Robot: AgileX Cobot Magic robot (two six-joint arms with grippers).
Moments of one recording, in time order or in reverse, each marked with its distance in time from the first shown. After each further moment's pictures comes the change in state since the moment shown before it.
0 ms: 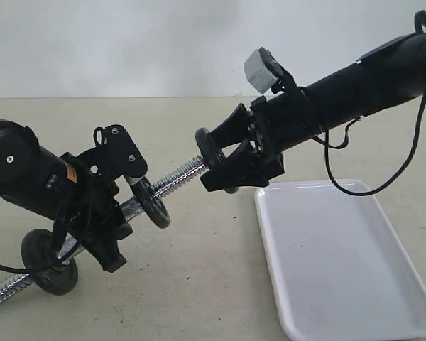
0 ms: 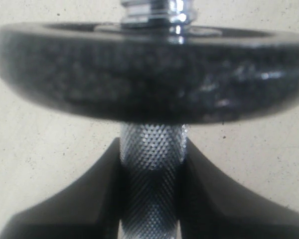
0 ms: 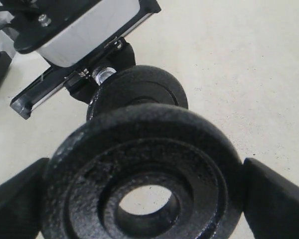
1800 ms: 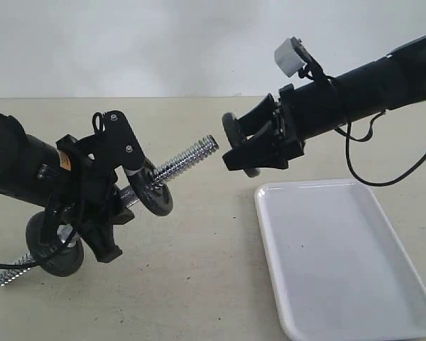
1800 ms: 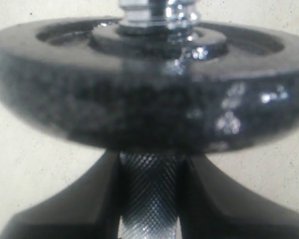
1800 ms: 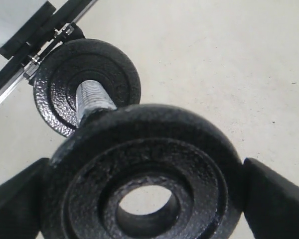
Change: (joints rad) left arm 0.000 -0.056 0.005 -0.013 -0.038 0.103; right arm -0.095 0.000 0.000 0.019 0.002 0.046
